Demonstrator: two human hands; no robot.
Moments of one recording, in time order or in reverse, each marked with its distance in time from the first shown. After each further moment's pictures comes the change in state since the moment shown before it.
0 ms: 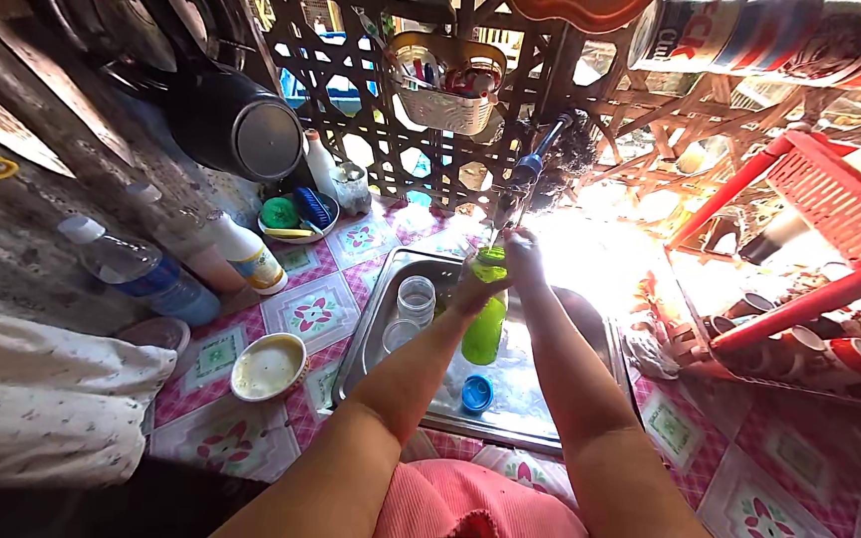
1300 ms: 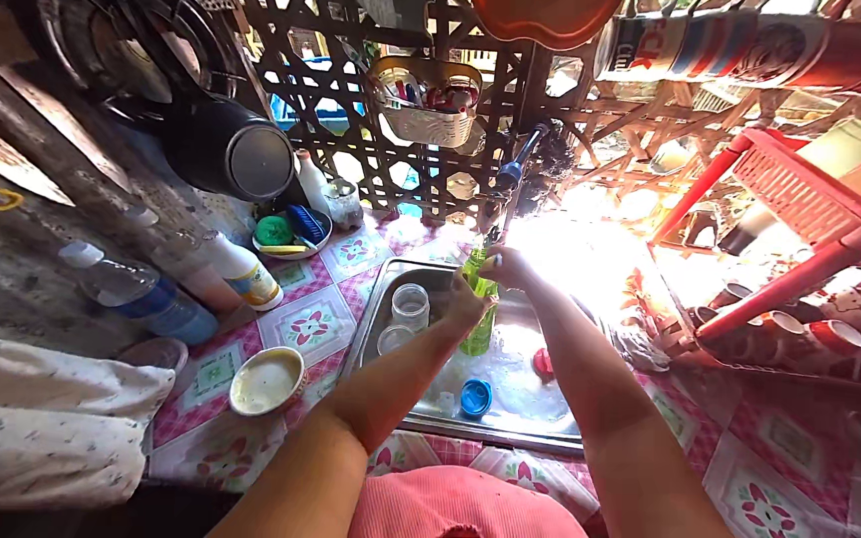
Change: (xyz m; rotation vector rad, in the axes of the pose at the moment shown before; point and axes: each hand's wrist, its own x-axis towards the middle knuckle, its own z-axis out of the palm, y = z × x) left_hand -0.017 0.016 -0.001 0.315 -0.036 -0.150; right_hand 0.013 0.006 -0.026 -0.612 -0.538 -0.161
